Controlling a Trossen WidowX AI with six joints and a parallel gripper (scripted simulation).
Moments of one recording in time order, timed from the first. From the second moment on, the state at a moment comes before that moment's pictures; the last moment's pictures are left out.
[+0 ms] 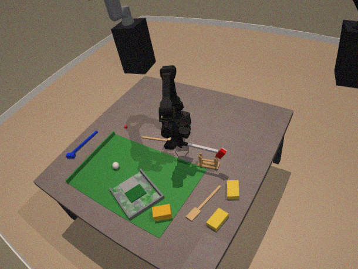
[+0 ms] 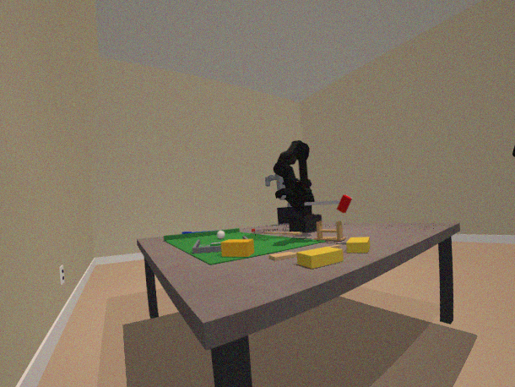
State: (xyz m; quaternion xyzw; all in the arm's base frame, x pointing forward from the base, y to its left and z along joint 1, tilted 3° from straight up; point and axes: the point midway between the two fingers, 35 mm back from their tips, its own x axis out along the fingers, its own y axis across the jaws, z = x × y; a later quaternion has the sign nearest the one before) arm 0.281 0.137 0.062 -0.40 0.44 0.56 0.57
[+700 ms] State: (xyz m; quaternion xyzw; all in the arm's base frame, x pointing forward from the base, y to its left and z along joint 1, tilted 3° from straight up) arm 0.303 0.011 0.063 -0.23 0.61 0.32 0.68
